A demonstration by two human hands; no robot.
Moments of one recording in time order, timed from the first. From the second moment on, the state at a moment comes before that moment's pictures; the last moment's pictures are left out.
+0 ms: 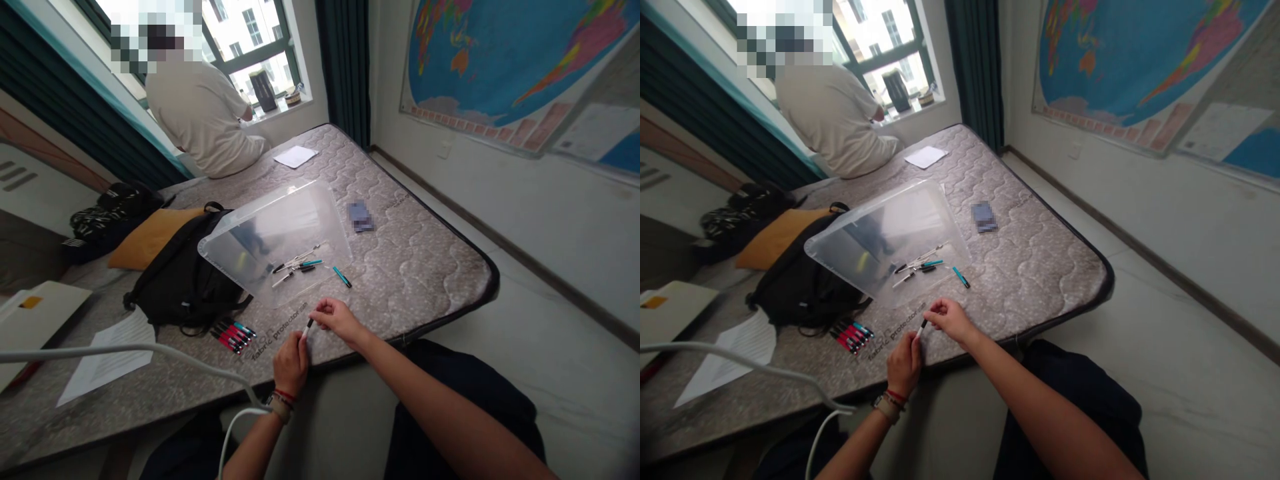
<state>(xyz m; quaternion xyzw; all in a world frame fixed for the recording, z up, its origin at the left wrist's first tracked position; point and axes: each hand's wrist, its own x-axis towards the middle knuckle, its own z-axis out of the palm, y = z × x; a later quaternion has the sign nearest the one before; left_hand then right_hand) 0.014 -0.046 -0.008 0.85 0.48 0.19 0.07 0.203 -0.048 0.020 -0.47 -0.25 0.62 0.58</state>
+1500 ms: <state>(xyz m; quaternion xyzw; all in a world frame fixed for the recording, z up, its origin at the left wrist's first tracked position) 0.015 -0.048 -0.009 0.84 0.51 0.18 0.08 0.199 -0.042 0.012 -0.39 -0.20 0.68 0.58</state>
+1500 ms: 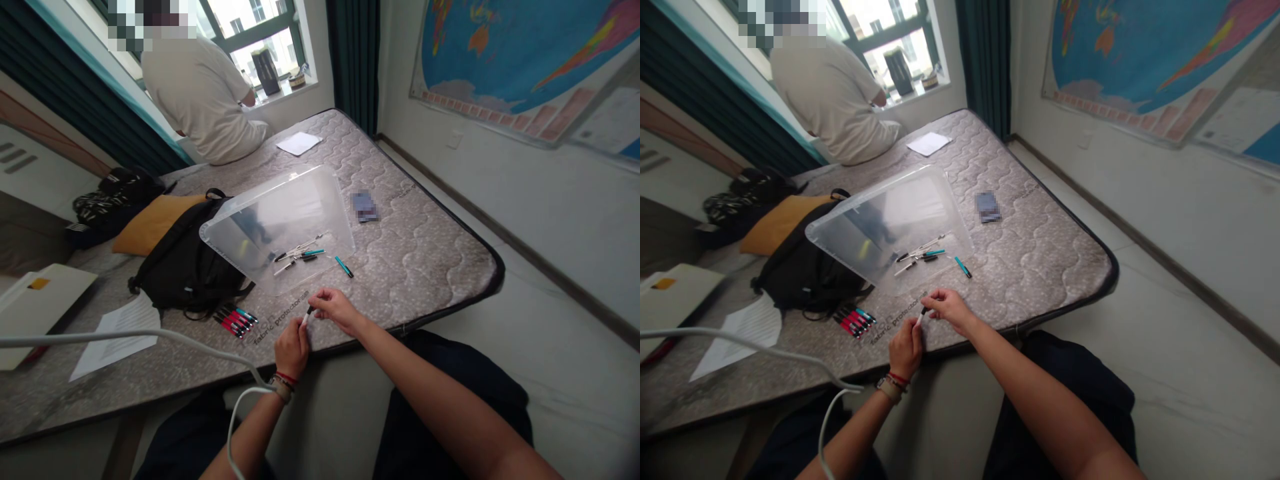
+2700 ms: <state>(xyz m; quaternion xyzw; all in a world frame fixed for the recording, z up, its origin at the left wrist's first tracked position) 0.018 -0.048 -0.010 0.85 0.47 0.23 0.06 0.191 -0.044 0.008 -0.42 -0.22 0.62 0.62</state>
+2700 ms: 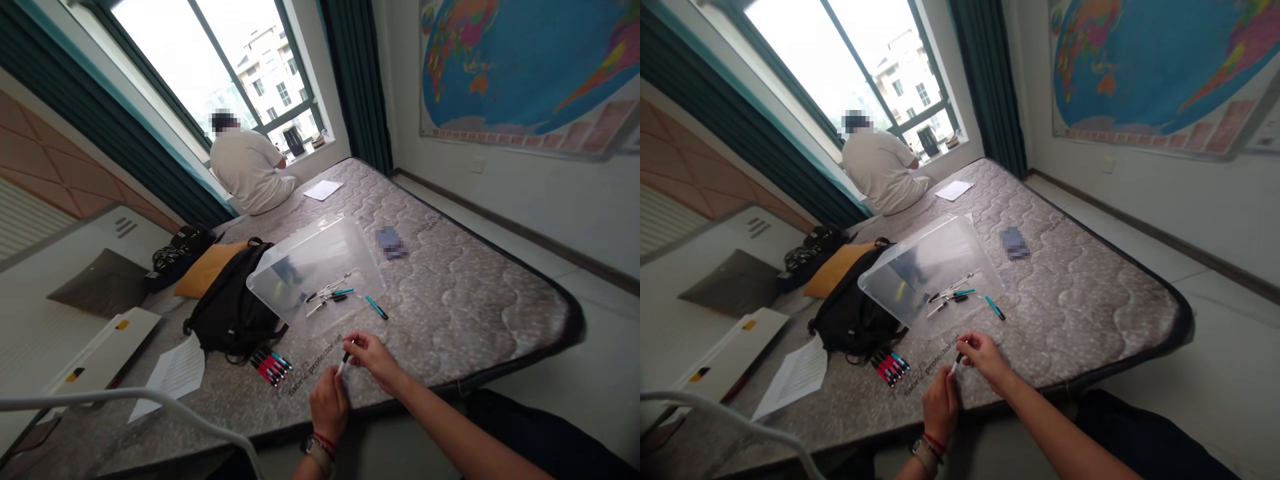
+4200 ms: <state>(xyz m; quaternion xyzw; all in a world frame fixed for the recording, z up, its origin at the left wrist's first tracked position) 0.022 -0.050 -0.014 0.82 0.52 0.23 0.03 0.200 -0.052 0.017 -0.33 -0.20 0.69 0.61</state>
